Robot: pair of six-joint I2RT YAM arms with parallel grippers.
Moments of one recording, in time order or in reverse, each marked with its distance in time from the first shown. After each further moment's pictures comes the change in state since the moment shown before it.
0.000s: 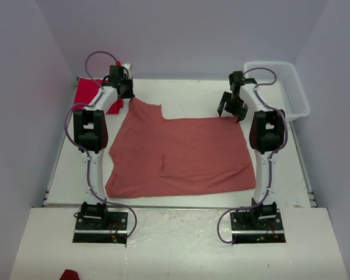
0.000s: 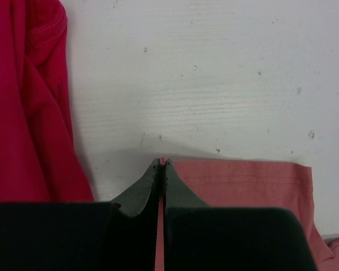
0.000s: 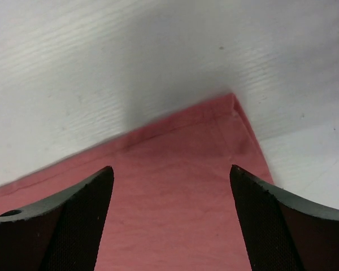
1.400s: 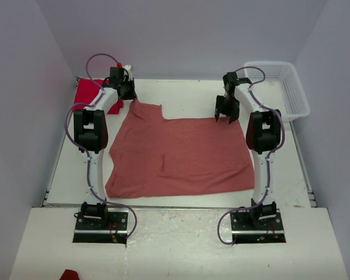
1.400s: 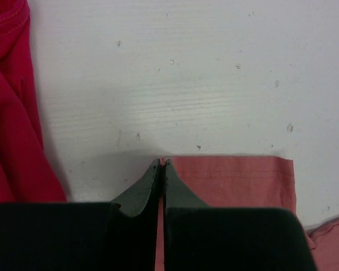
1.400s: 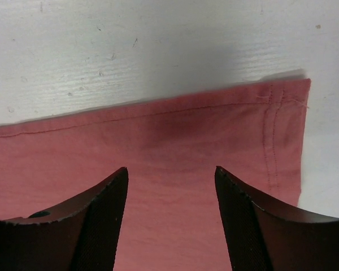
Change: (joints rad) left arm 0.000 0.000 -0.035 0.034 0.076 -0.040; right arm 0.057 -0.021 -0.003 -0.032 -0.065 -0.204
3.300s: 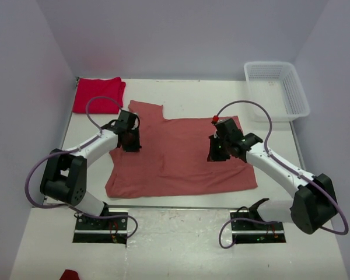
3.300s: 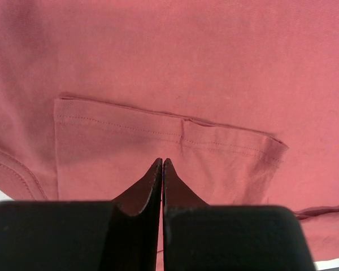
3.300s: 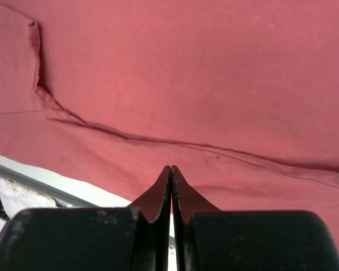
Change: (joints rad) left arm -0.258 -0.814 -1.016 -0.147 -0.196 -0.280; right arm 0.370 -1.087 -1.180 0.439 -0.112 0.177
